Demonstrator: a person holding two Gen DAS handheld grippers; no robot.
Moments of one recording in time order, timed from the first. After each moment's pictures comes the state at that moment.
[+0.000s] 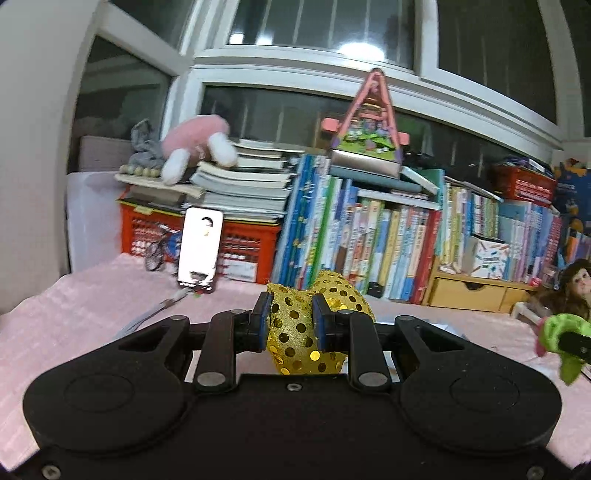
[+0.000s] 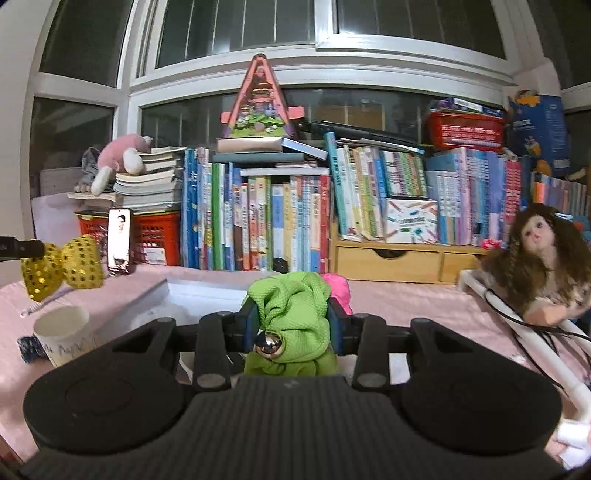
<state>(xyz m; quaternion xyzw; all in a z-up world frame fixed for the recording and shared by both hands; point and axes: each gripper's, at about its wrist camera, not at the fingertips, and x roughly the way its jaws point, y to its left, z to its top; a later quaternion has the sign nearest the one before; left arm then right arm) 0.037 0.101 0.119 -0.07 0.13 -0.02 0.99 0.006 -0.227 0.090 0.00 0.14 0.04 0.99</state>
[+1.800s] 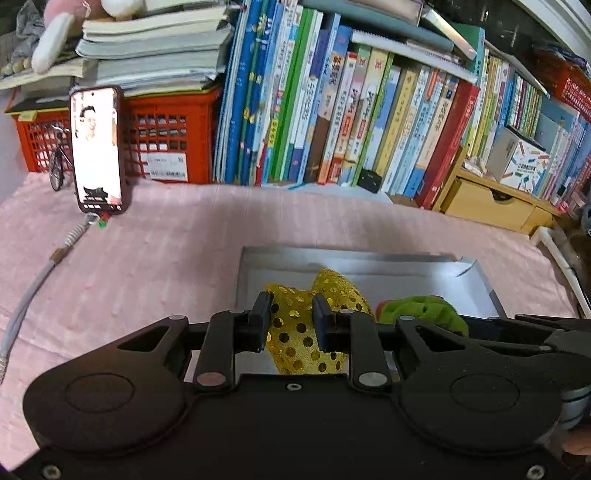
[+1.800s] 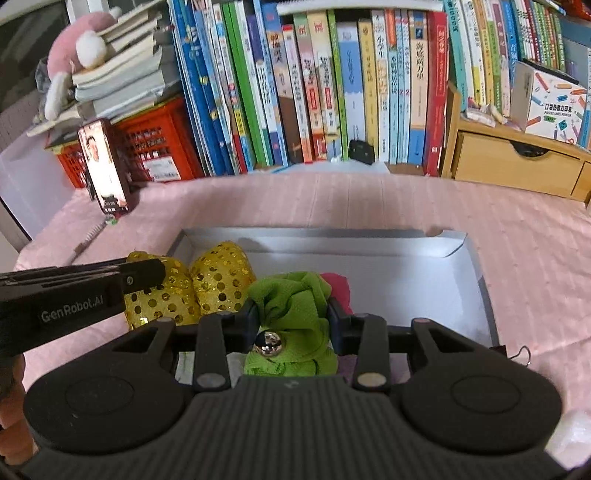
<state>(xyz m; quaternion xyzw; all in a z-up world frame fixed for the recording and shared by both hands) 0.278 0.046 0.086 -0.06 0.40 -0.06 0.91 0.250 -0.131 0.055 0.05 0.42 0.08 0.90</state>
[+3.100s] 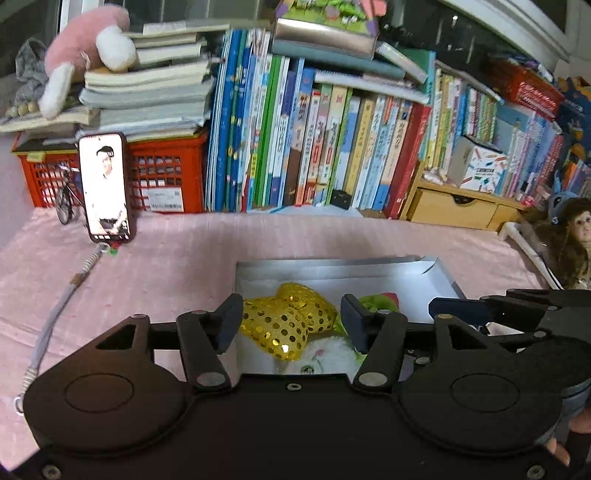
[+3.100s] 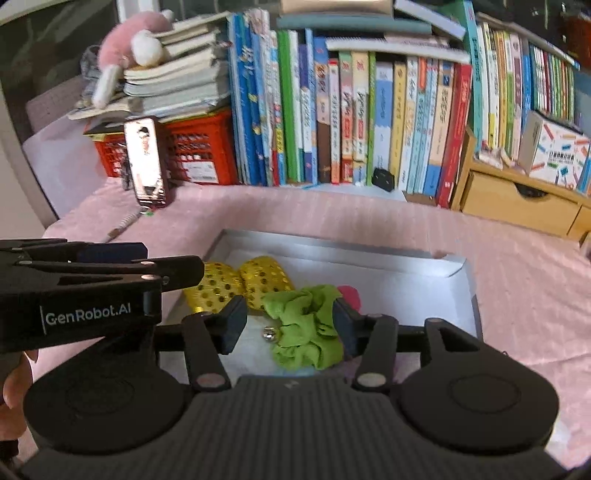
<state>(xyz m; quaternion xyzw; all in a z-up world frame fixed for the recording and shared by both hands) 0.215 0.056 0.135 -0.03 0.35 -0.10 0.93 0.206 -0.125 0.100 0.00 0.38 0.12 0.92</state>
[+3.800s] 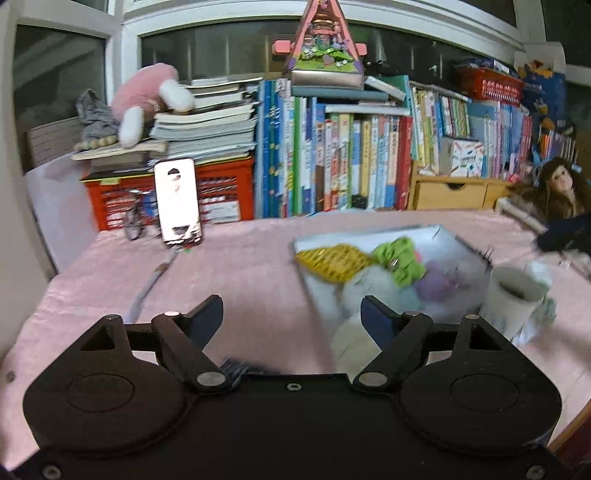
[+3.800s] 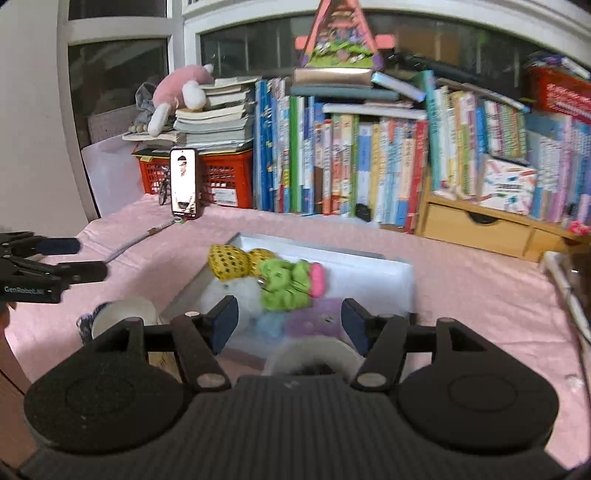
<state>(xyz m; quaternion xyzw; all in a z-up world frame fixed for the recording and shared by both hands) 0.048 0.131 0.117 0.04 0.26 -0.08 0.96 0.061 -0.198 0.130 -0.02 0.29 0.14 0.95</state>
